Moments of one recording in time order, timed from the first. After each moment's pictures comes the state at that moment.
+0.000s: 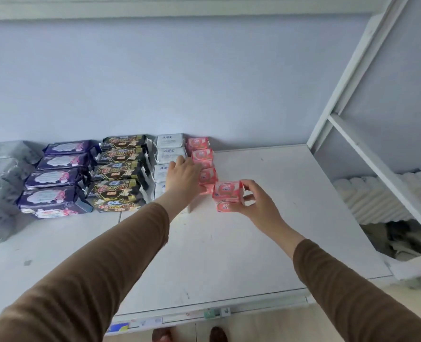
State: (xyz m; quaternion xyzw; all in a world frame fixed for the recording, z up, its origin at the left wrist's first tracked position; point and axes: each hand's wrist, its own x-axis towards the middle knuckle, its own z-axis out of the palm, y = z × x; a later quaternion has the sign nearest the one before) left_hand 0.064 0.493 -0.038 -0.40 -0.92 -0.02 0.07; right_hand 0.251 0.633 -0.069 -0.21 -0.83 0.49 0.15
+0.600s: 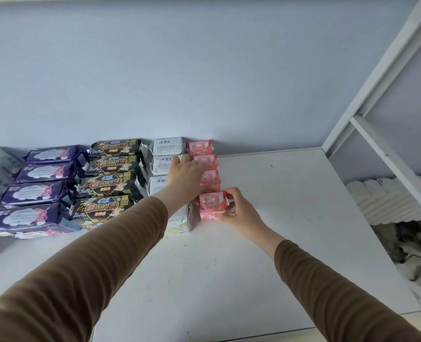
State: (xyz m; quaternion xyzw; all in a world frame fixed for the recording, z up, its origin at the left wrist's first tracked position) left_hand -0.006 0.537 -0.054 -0.44 -0.90 0.06 0.03; right_hand 0.164 0.645 -0.119 -0.19 -0.85 0.48 0.05
